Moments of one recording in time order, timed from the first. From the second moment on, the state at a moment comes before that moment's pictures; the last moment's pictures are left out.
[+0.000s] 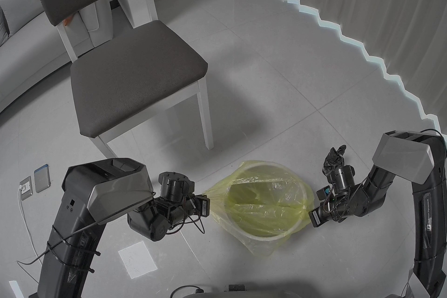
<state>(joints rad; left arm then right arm) -0.44 2.62 -1.09 -0.98 -0.05 -0.14 0.19 2.47 -0.91 -0.58 0.12 -0.17</state>
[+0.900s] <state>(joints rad) -0.43 2.60 -1.07 -1.03 -0.06 -0.10 0.13 2.32 -0.83 -0.53 0.12 -0.29</state>
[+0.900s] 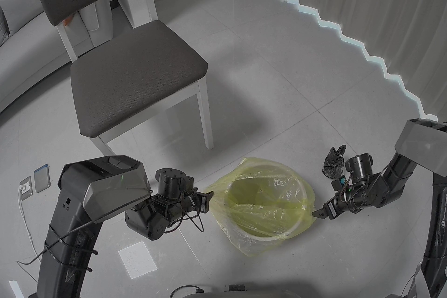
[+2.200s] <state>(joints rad) -0.40 2.51 -0.80 -1.31 -0.06 -0.11 0.47 2.28 -0.80 -0.73 0.21 -0.11</state>
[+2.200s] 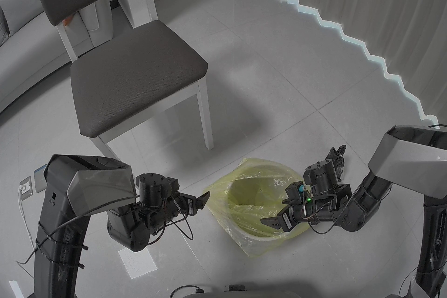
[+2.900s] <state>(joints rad) -0.42 2.53 -0.78 -1.35 -0.06 -0.11 0.62 2.31 -0.66 -0.84 0.20 -0.11</state>
